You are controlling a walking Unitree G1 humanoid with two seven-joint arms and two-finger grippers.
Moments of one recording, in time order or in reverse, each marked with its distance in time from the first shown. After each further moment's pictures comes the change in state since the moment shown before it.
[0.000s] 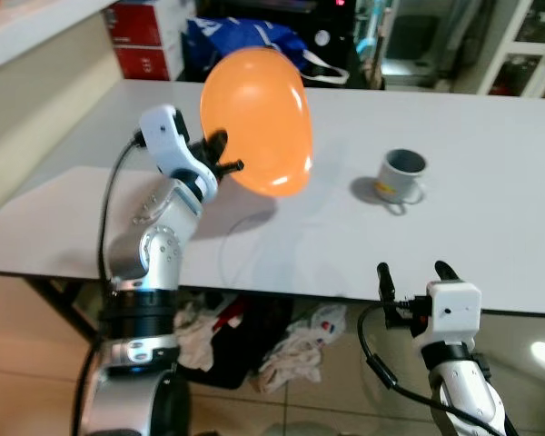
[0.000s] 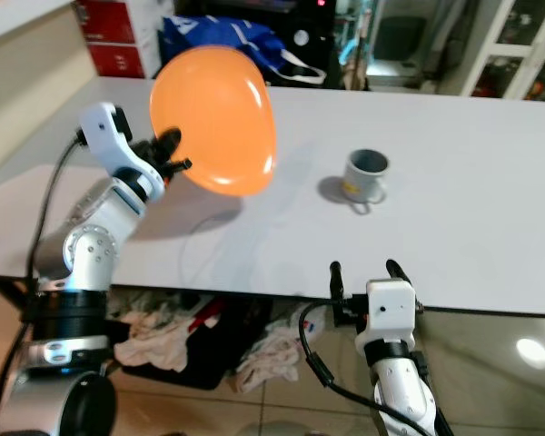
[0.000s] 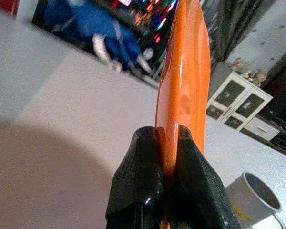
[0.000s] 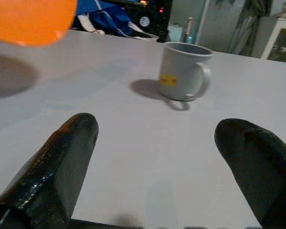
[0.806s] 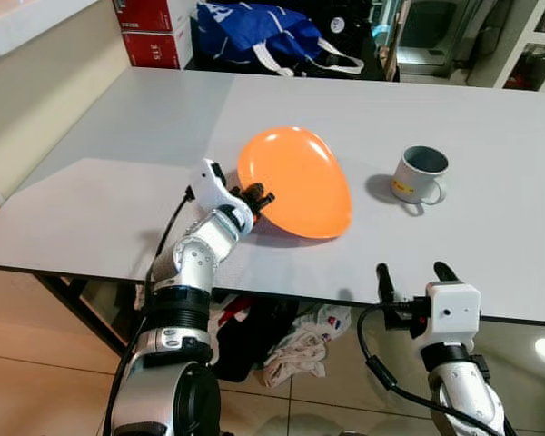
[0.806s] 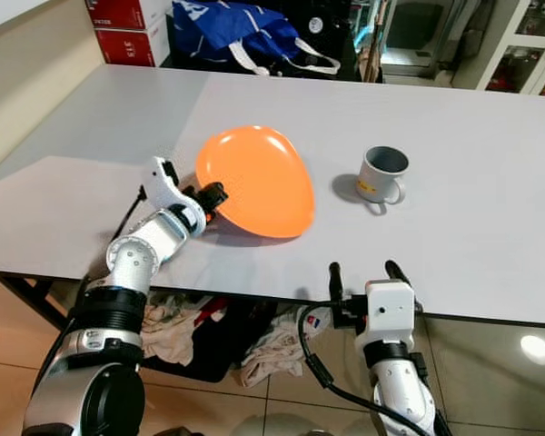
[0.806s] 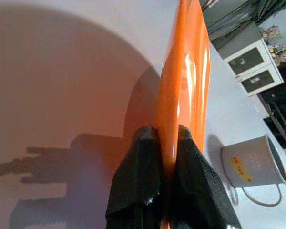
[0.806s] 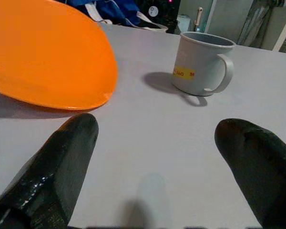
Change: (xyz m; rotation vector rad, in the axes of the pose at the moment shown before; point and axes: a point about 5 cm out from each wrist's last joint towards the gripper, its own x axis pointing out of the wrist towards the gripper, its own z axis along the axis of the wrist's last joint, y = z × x) left arm 0.014 -0.005 -0.070 -0.304 0.284 0.086; right arm -0.002 0.001 -0.001 0.001 0.005 0.001
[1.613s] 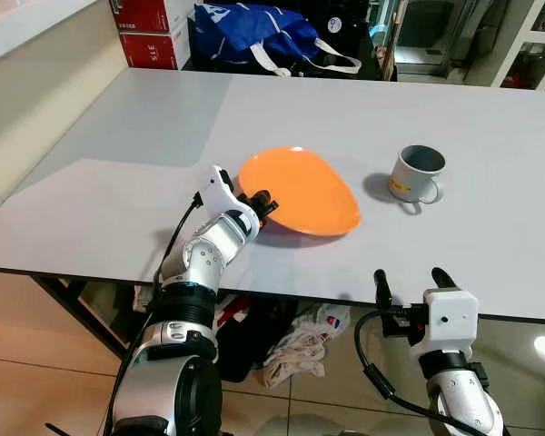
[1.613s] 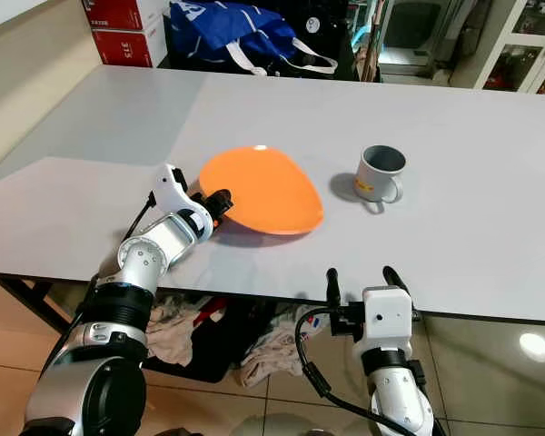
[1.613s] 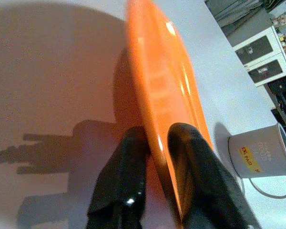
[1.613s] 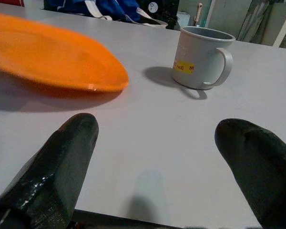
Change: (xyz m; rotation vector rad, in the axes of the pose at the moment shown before) left arm 0.007 0.001 -0.010 -0.005 0.046 0.025; right arm -0.007 0.004 -0.001 -0.001 0.010 0.006
